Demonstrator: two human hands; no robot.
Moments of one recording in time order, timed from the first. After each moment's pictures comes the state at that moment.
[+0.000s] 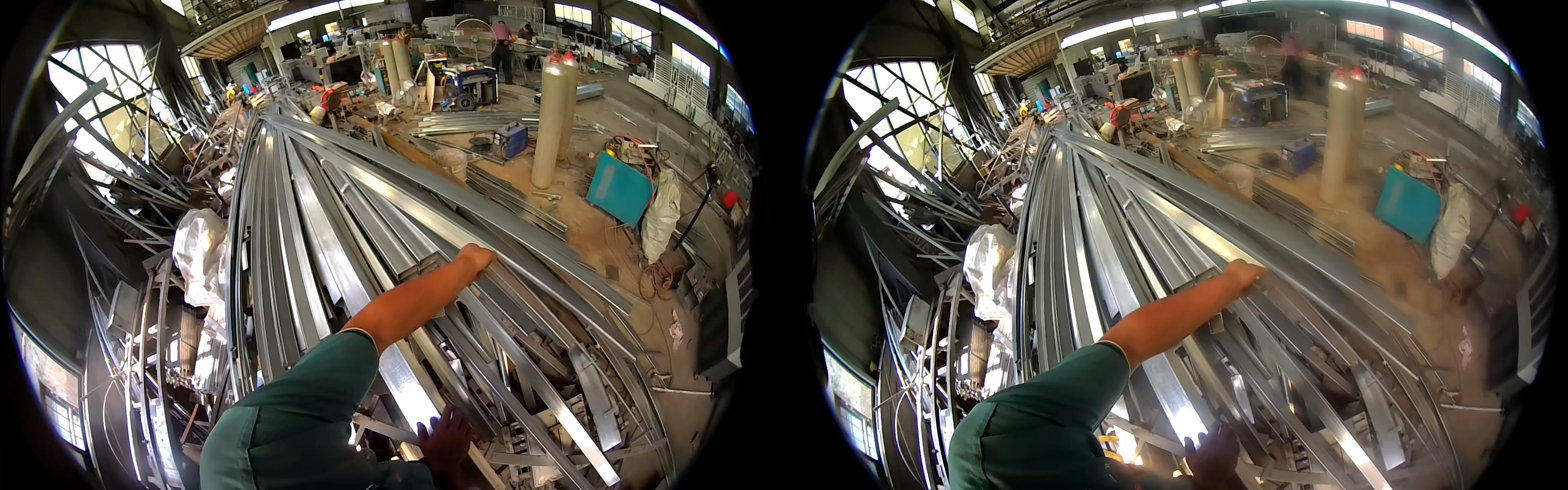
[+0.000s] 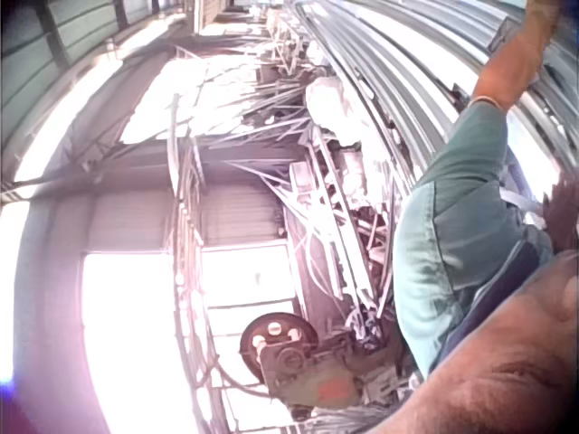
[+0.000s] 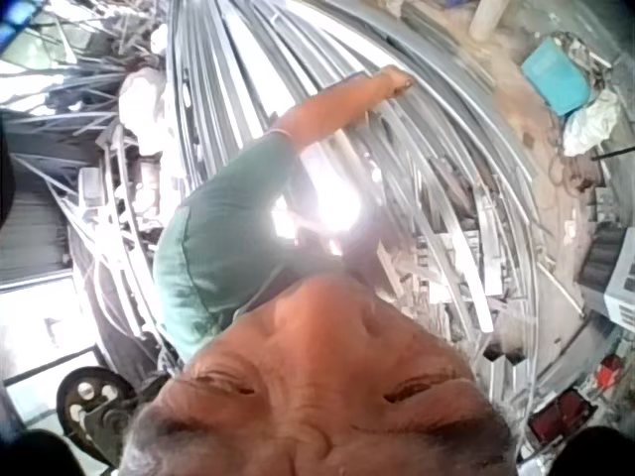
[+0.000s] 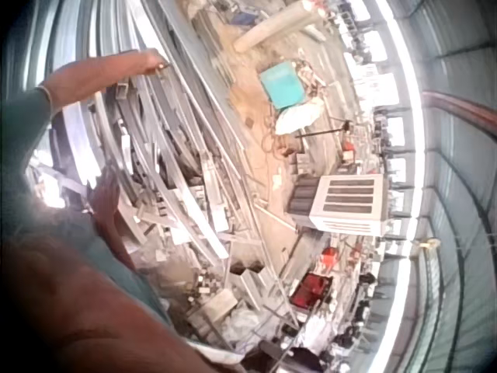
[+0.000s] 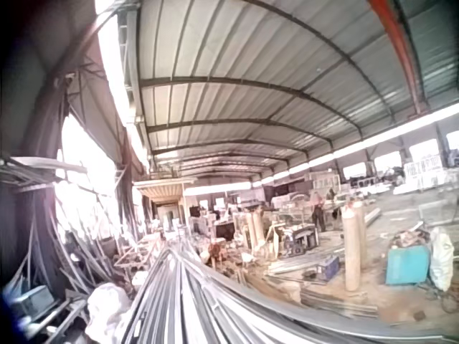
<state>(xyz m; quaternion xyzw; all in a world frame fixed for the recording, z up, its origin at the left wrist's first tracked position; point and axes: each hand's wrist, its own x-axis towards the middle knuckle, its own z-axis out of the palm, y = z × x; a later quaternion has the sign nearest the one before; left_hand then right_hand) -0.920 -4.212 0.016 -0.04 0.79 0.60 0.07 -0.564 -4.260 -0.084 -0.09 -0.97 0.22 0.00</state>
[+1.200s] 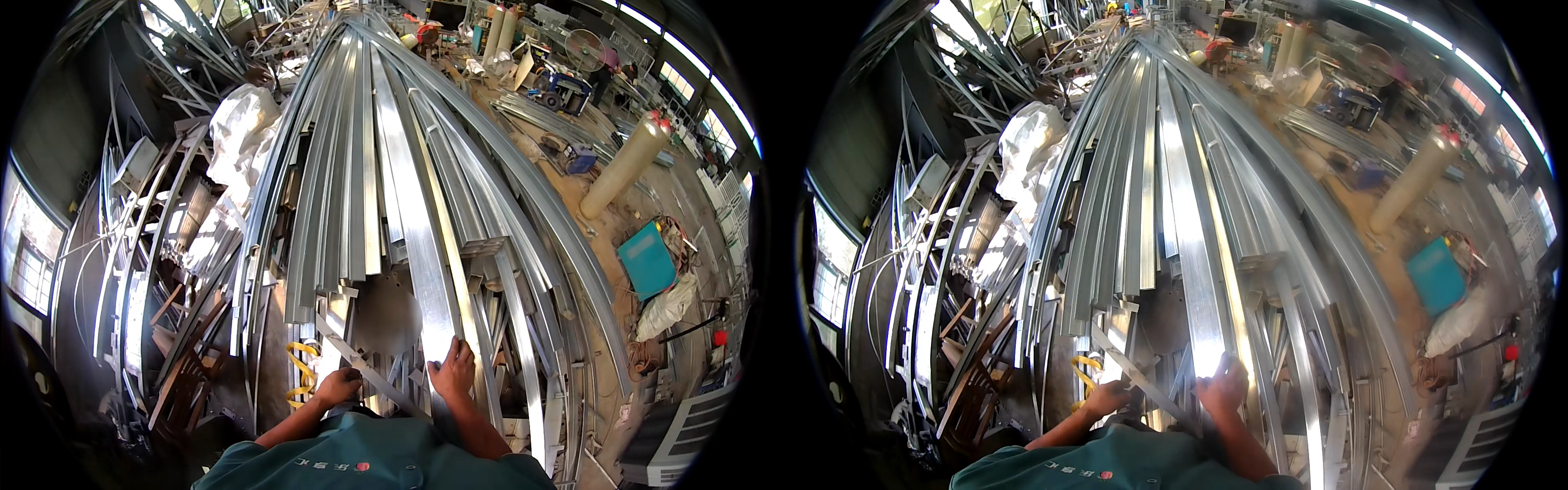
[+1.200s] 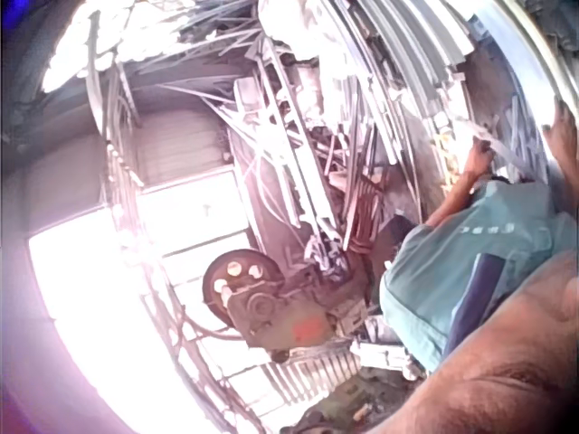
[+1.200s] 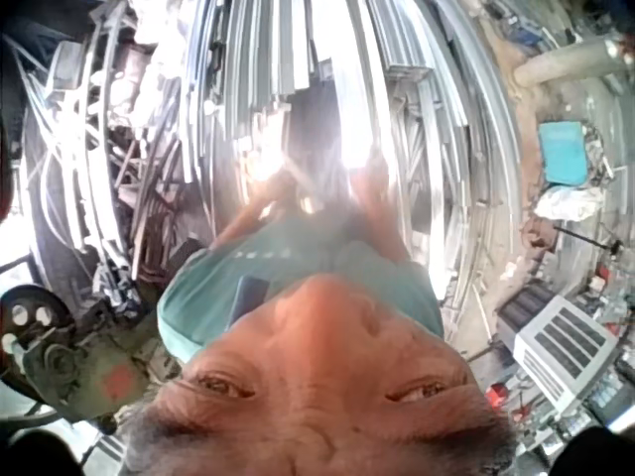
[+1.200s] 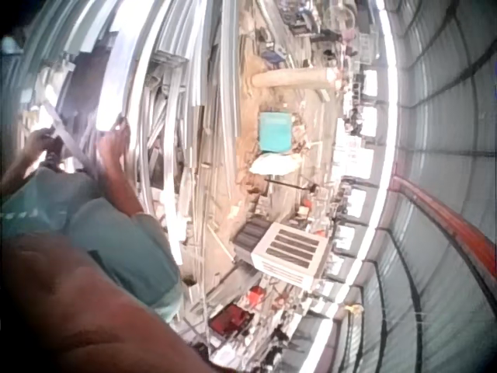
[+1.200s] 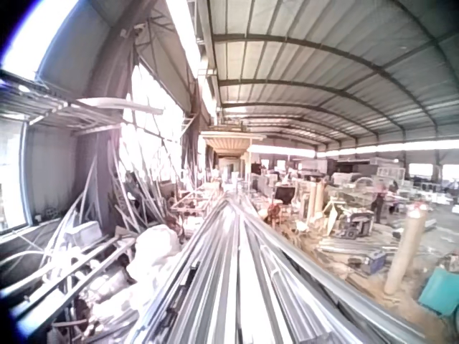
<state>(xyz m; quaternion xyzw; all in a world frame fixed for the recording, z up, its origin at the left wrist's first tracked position) -0.562 -4.582 -0.128 -0.19 0.83 0.48 0.21 -0.678 -4.309 -0.137 0.10 -0.98 0.14 0.01</state>
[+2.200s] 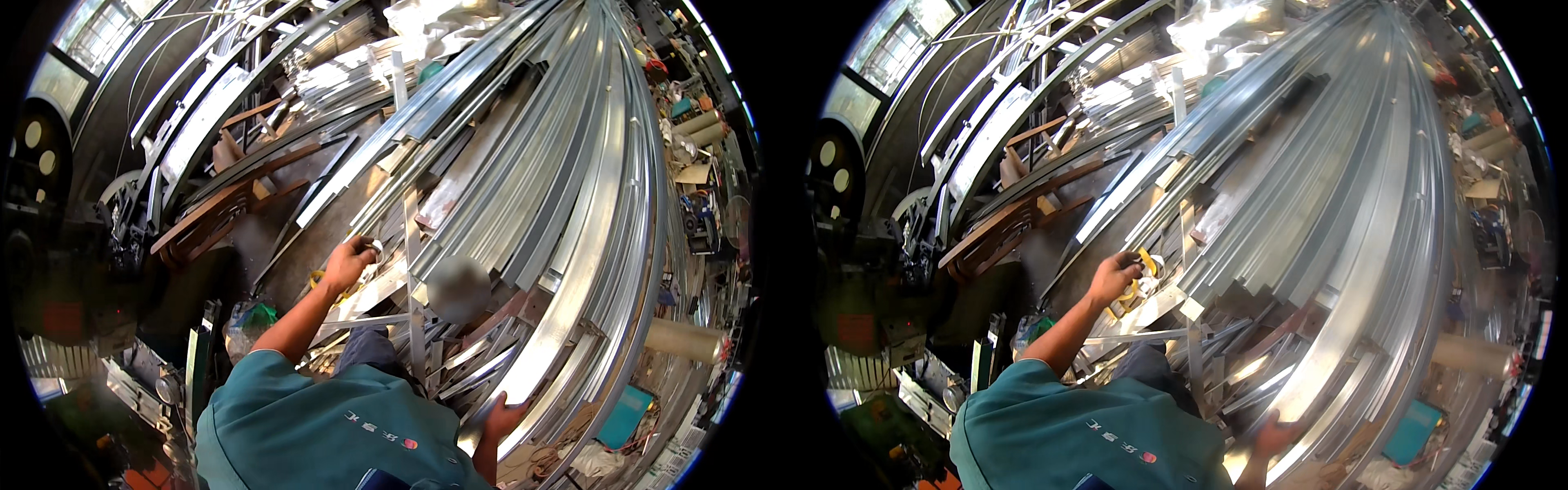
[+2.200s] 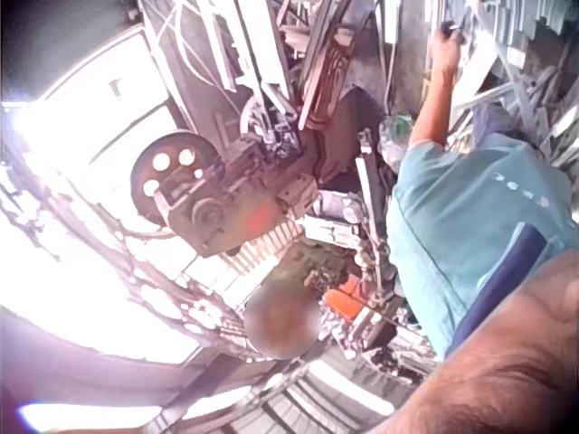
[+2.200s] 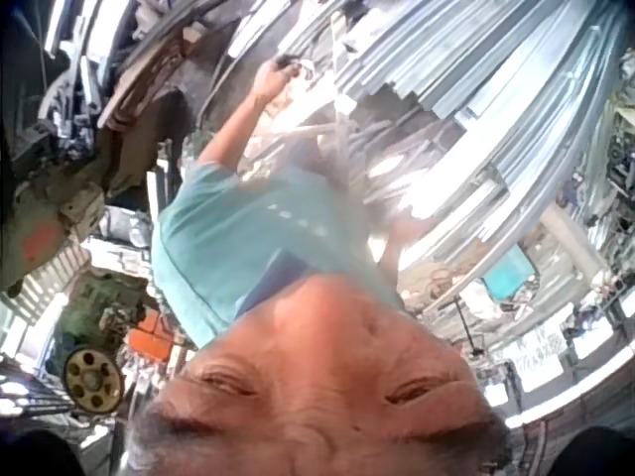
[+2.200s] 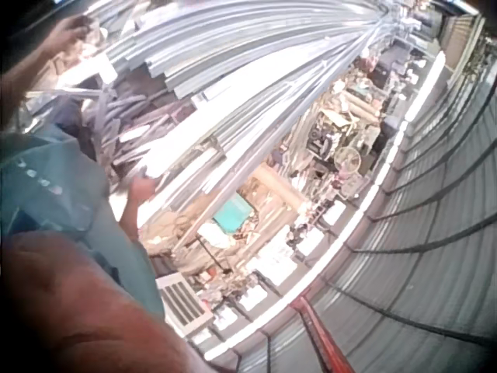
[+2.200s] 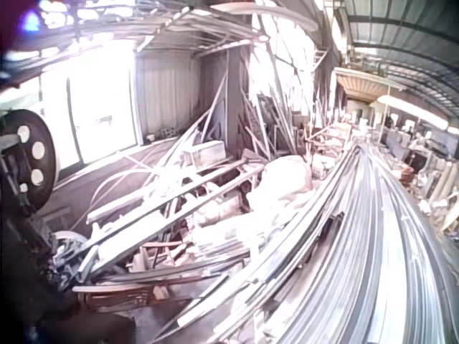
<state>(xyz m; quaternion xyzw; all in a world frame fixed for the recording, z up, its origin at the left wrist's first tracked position) -0.539 -4.858 -0.199 -0.46 0.57 0.67 -0.11 -0.688 -4.334 -0.176 -0.03 -1.00 0.06 0.00</state>
